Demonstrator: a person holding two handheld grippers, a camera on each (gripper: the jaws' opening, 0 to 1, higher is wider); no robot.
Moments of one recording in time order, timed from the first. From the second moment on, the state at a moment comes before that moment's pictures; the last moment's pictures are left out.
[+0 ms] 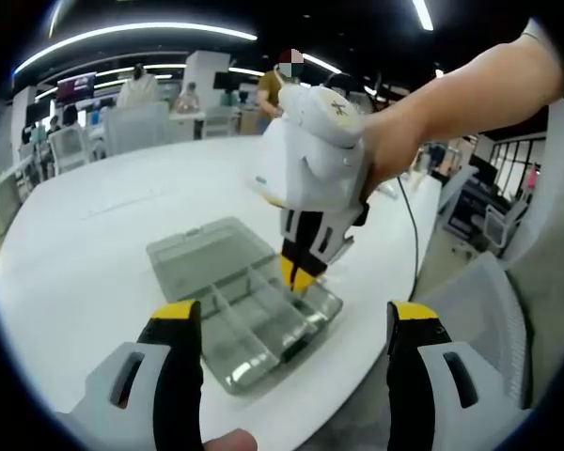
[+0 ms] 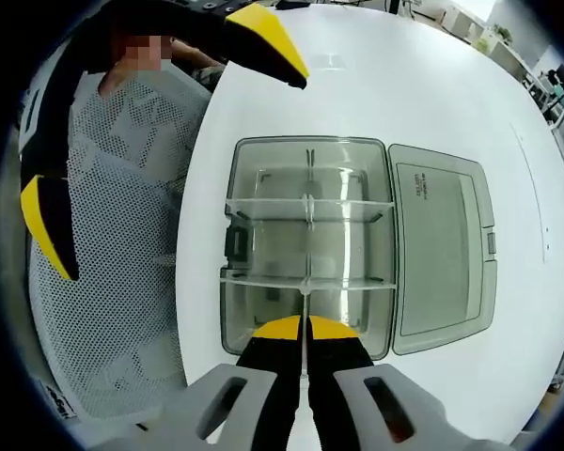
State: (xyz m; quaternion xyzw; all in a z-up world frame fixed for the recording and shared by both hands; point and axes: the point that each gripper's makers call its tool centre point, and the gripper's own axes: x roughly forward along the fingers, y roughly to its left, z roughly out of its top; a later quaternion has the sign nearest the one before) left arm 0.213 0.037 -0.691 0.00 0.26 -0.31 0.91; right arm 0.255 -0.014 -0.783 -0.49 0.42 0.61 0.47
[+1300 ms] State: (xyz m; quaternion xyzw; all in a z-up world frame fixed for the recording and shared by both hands) left arm 0.209 0.040 -0.692 0.00 0.27 -0.31 0.91; right arm 0.254 -0.014 -0.788 -0.49 0.41 0.60 0.48
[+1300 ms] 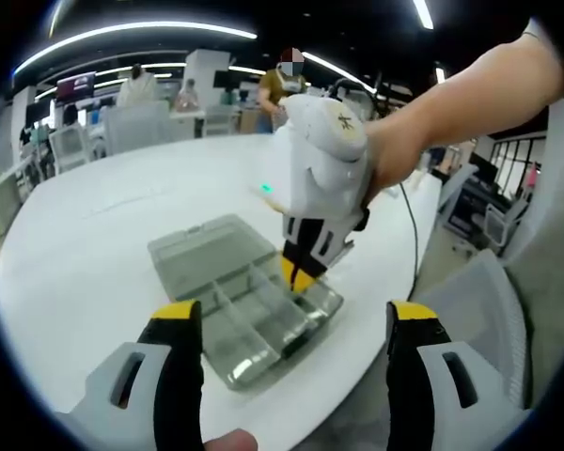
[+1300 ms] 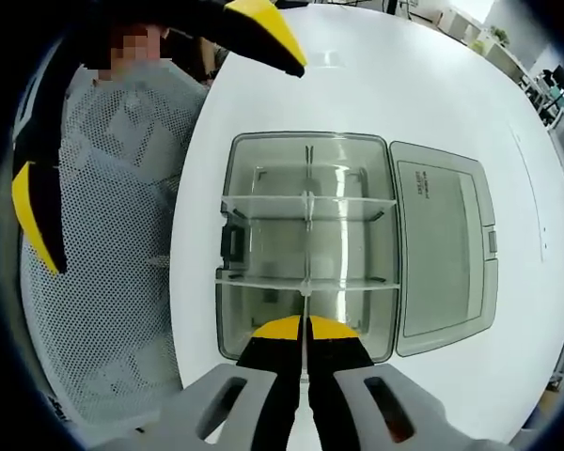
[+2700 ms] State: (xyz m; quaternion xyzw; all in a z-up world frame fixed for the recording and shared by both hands) left arm 0.202 0.045 -0.680 0.01 0.26 -0.31 0.92; right arm 0.251 -0.015 -0.744 -0.43 0.39 0.61 0.54
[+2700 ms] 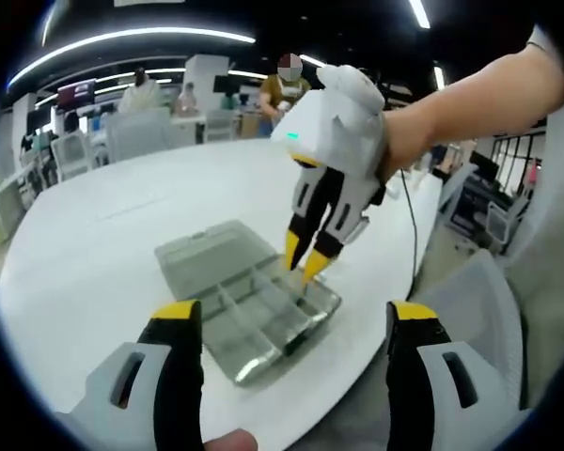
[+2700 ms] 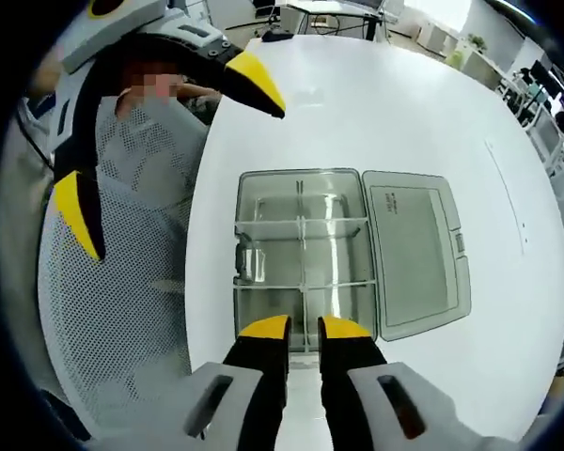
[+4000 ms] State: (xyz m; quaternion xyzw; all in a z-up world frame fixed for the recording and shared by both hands) left arm 0.179 0.113 -0.681 0.02 0.29 -0.26 0.92; right arm 0.217 -0.024 -0.702 -0.27 0.31 0.61 0.67
